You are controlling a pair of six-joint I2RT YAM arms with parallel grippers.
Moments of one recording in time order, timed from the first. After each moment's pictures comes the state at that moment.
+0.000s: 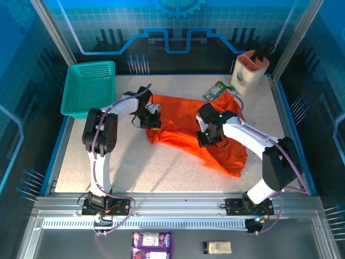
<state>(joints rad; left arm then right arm) -0.24 2.07 1.53 -0.89 0.52 -0.22 0.53 1.58 1.17 -0.90 -0.11 0.27</state>
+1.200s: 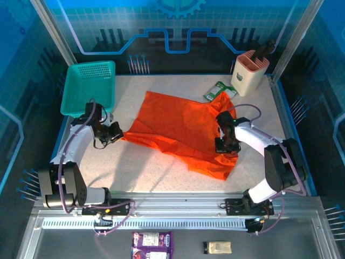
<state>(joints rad) 0.15 1.34 0.94 -0.83 0.42 -0.41 0.30 1.56 0.96 -0.88 -0.03 0.34</state>
